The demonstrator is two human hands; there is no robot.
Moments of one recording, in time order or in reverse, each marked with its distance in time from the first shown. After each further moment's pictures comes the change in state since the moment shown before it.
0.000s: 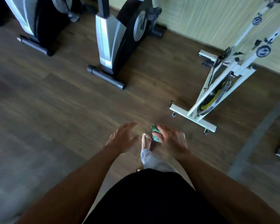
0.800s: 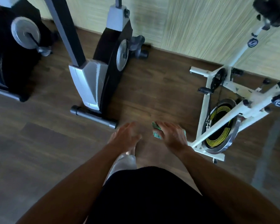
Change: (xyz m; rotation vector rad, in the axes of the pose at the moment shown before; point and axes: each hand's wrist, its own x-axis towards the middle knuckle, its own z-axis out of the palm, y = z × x) left_hand 0.382 0.052 -0.200 0.054 -0.122 0.092; right_hand 0.374 0.142 0.061 0.055 0.058 0.172
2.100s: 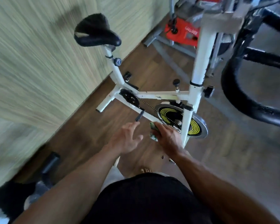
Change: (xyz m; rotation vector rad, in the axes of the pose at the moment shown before) left_hand 0.510 0.366 -0.095 0.637 -0.650 1.096; right_hand 0.271 0.245 -0.060 -0.238 0.621 1.135
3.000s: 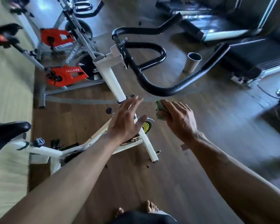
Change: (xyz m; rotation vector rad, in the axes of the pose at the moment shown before) left_hand 0.082 0.136 -0.122 0.011 -0.010 1.223; right_hand -0.003 -0.090 -0.149 -0.665 0.682 0.468
